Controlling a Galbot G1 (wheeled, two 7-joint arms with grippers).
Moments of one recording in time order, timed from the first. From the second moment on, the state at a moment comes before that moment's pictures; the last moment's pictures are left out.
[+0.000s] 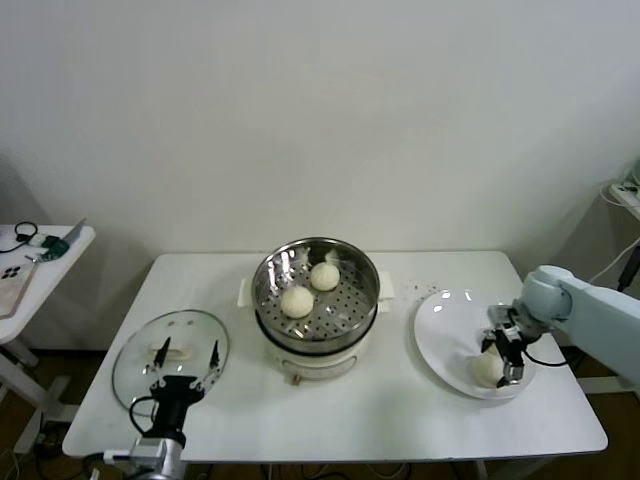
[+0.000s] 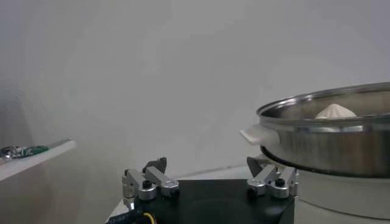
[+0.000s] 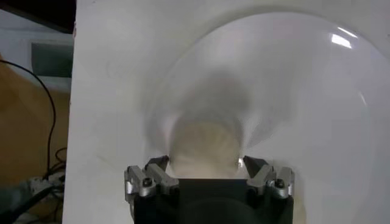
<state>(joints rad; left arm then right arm) 1.63 -1.41 -0.59 -2.00 0.03 -0.06 -0.07 0.04 0.58 -1.01 1.23 0.01 -0.18 -1.13</state>
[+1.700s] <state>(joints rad) 1.65 -1.41 -0.56 -2.00 0.02 -0.06 -0.07 0.74 0.89 -1.34 1.48 -0.08 0.25 -1.20</state>
